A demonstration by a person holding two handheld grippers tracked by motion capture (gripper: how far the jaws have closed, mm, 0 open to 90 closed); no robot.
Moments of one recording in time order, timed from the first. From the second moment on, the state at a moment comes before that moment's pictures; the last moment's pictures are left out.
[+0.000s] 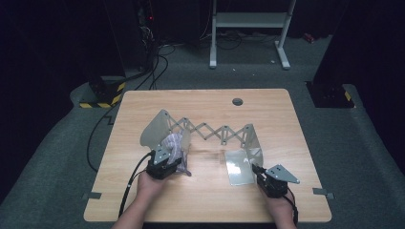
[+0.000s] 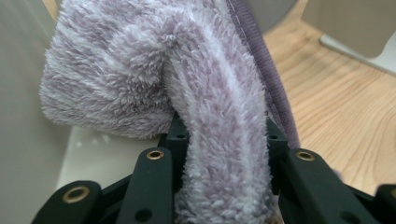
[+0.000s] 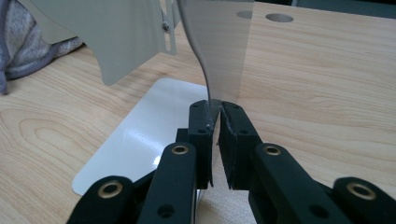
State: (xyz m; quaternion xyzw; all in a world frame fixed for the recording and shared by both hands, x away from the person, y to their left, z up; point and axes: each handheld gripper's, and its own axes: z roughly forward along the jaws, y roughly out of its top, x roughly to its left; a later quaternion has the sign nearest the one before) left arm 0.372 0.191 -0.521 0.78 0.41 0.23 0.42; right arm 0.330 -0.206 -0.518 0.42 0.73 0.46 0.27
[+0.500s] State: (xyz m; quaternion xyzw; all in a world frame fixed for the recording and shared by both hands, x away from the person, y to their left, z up) left arm 0.371 0.194 -0.453 0.74 0.38 0.27 0.48; right arm 0.330 -0.206 -0.519 0.42 0.73 0.46 0.27
